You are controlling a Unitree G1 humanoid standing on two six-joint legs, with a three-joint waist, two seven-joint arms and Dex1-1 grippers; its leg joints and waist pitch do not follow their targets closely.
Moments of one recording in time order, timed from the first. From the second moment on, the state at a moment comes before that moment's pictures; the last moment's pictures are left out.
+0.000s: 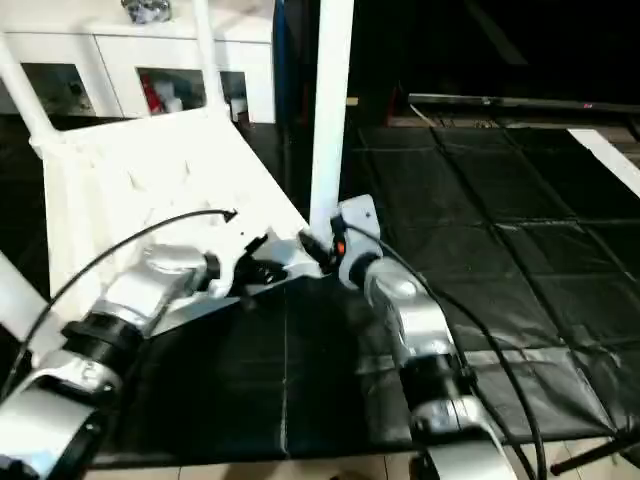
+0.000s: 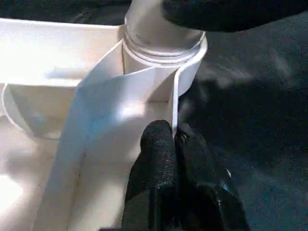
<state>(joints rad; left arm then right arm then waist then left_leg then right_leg) -0.70 0.28 -0.26 0.66 0.00 0.31 -0.97 -0.49 -0.13 0.05 0.43 0.17 0.28 0.63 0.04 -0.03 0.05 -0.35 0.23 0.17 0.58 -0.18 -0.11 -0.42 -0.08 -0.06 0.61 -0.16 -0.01</state>
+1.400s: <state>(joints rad) -0.64 0.48 -0.37 0.54 -0.04 0.13 -1.50 -0.58 -0.40 0.26 0.47 0.28 0.34 1.47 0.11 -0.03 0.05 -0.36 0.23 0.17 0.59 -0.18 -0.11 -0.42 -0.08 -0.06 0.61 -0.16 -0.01</state>
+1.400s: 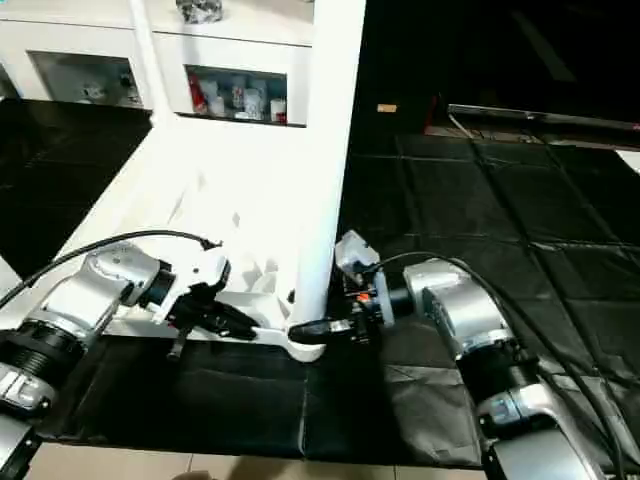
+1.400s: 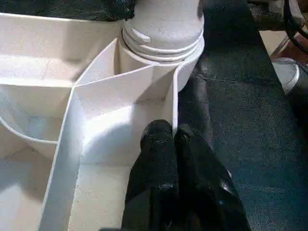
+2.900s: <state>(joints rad) -0.66 0.24 -0.23 0.58 0.03 0.38 -0.88 -0.54 -0.05 0.01 0.46 0.11 0.31 0.54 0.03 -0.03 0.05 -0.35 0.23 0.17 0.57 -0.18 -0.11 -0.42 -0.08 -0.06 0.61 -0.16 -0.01</state>
